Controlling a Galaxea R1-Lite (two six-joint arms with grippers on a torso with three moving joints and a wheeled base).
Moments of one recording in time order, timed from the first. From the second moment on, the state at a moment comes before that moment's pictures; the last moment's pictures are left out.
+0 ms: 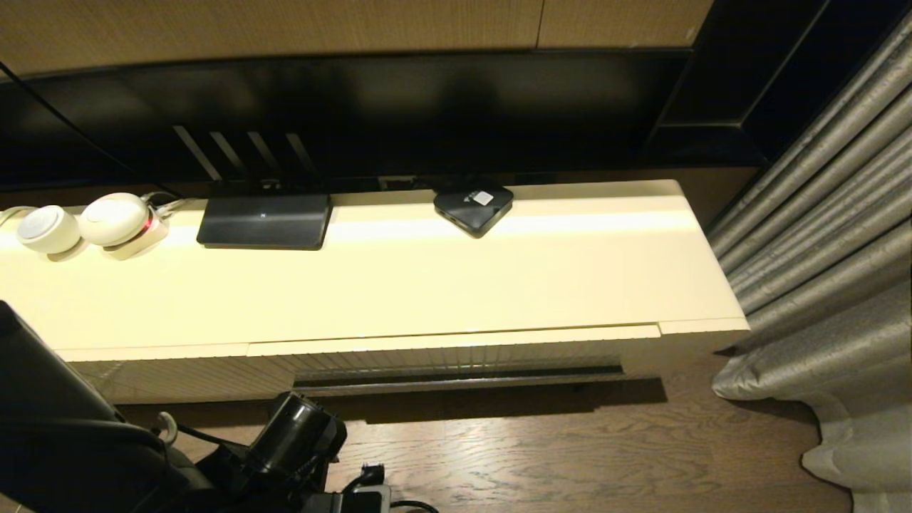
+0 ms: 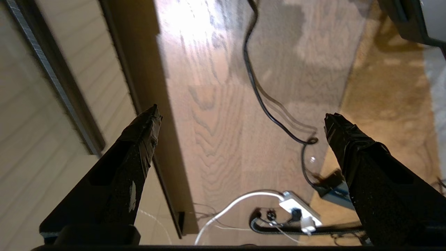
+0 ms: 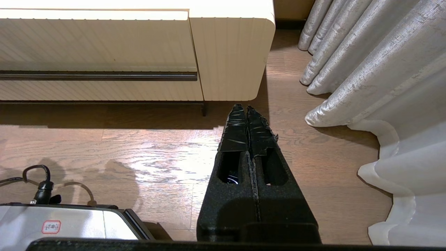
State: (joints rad) left arm -0.52 1.86 -0.42 -0.34 0.18 1.09; right arm 0.01 0.00 0.00 0.00 0.00 0.02
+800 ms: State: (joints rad) left arm -0.52 1.89 -0.42 -0.35 0.18 1.08; right arm 0.01 0.00 0.00 0.00 0.00 0.02
